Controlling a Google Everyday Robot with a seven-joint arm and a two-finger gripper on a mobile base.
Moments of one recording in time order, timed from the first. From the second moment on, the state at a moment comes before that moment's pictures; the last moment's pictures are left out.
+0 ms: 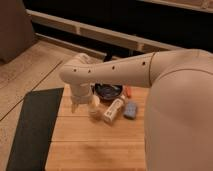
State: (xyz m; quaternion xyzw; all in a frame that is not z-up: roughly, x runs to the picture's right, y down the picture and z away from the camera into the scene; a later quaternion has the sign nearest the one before) arm -0.104 0.103 0.703 -0.26 0.23 0.64 0.68
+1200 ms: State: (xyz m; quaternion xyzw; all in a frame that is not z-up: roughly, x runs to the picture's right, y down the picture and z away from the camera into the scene) arm -0.085 0.026 0.718 -0.18 0.18 0.66 0.71
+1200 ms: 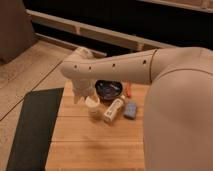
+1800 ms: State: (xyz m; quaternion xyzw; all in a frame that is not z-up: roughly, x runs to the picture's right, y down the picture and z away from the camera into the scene) arm -0.032 -0.057 0.684 -0.07 0.09 0.71 0.70
